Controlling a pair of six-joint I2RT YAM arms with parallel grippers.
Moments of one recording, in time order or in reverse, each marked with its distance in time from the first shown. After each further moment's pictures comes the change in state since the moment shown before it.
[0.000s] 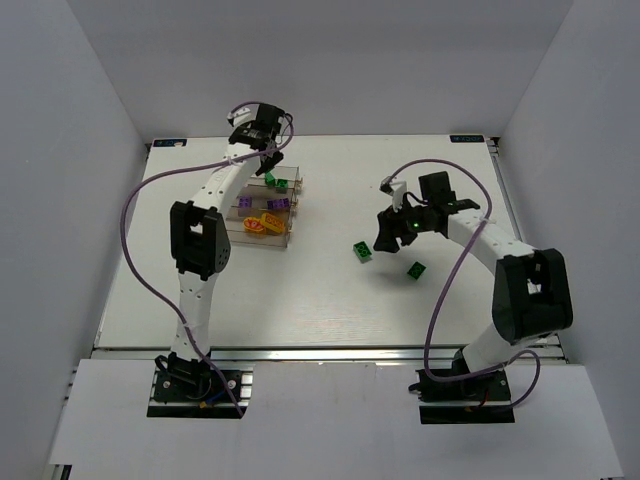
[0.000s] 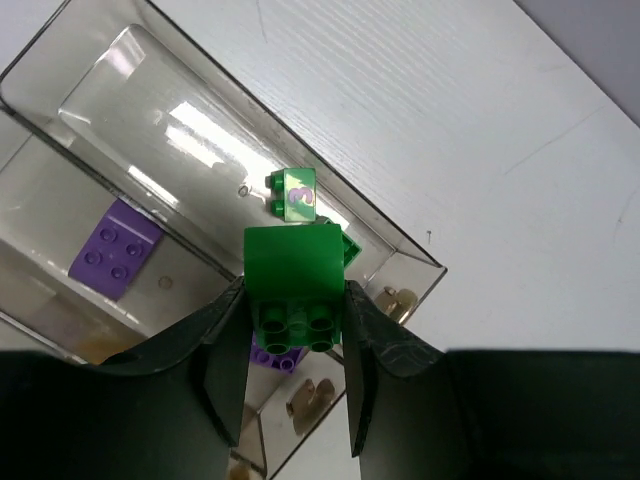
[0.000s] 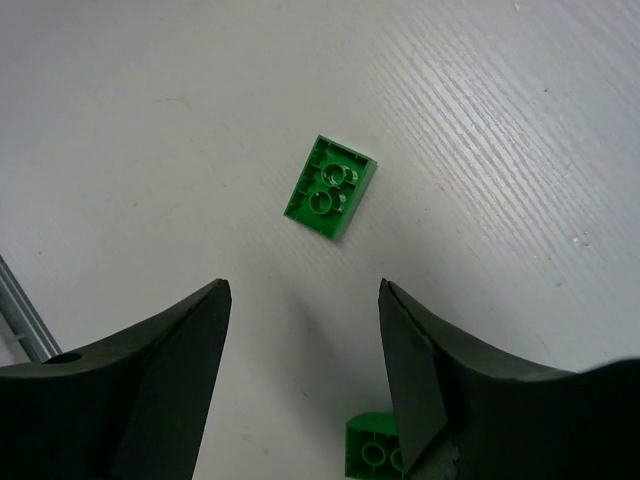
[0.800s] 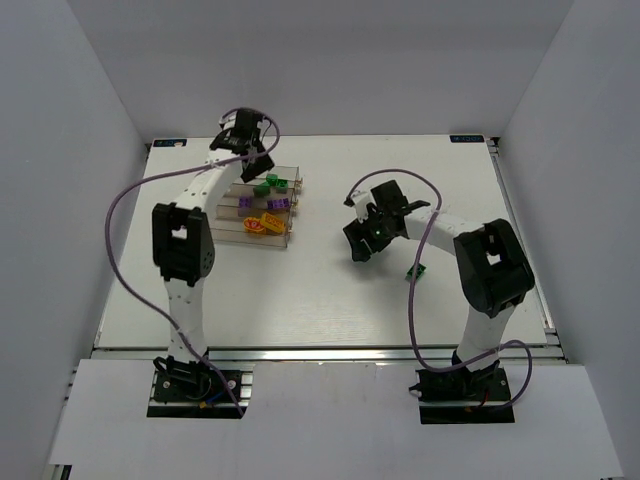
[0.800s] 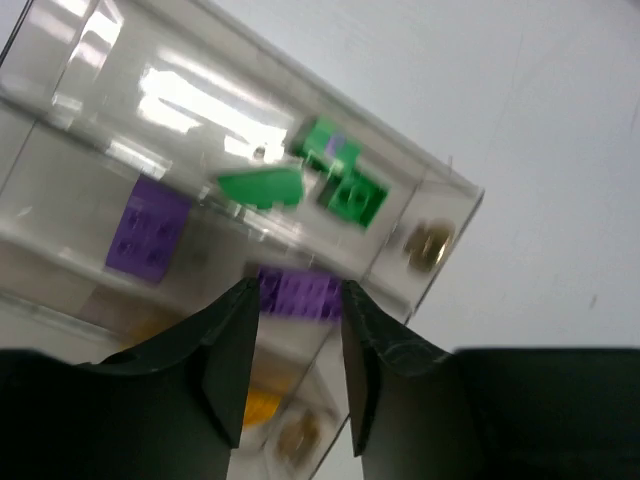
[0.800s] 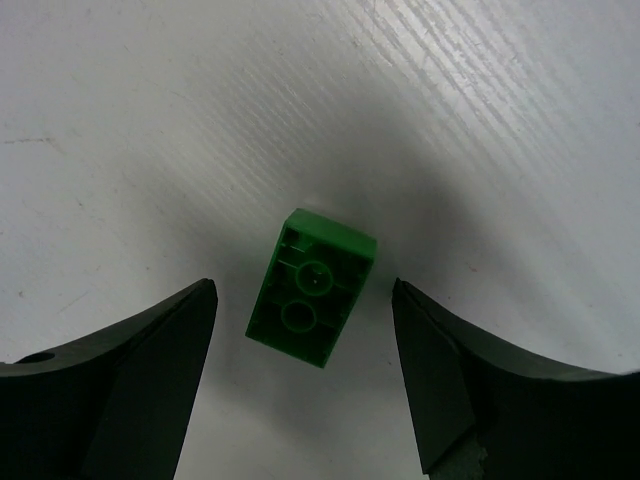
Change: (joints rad) left arm 0.084 -0.074 -0.177 0.142 0.206 0.164; right arm 0.214 0.261 0.102 0.073 0.326 0.109
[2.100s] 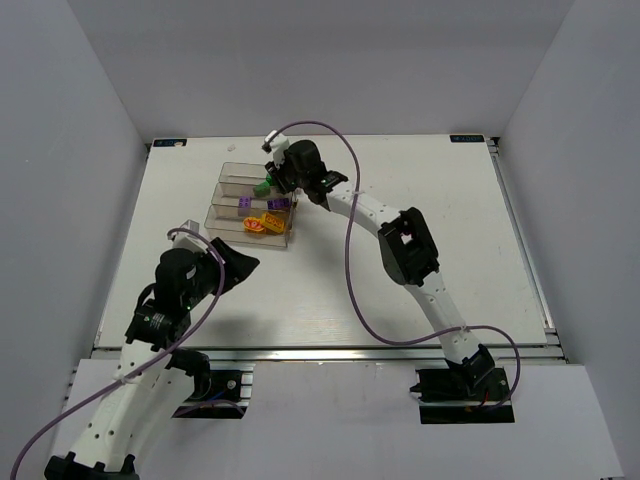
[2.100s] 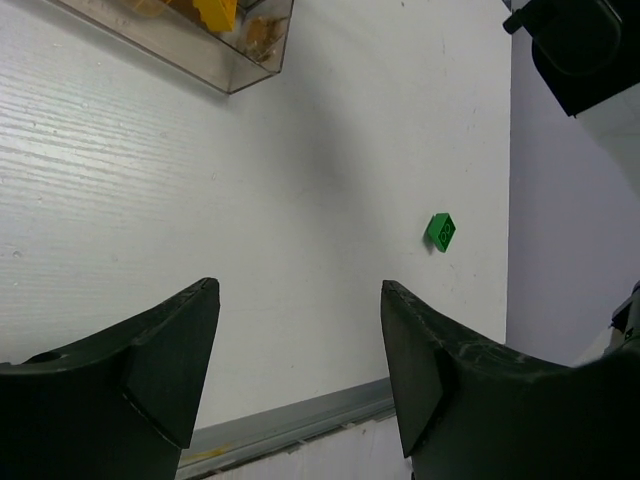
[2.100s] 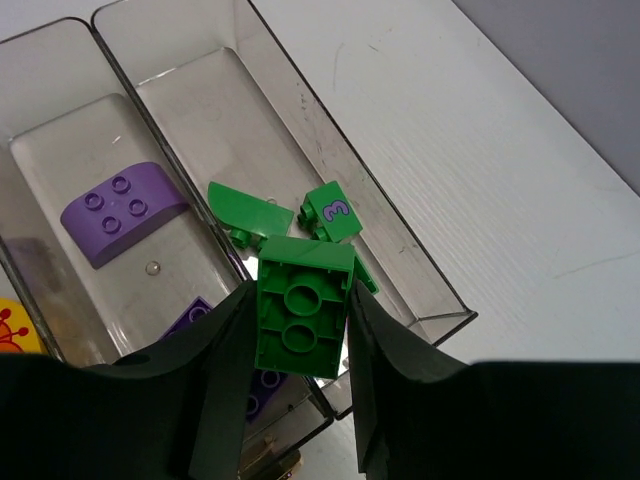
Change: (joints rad) left arm -0.023 -1.640 -1.444 0.241 0.397 -0.113; right arm 0.244 0.674 1.043 0.280 0.222 0.032
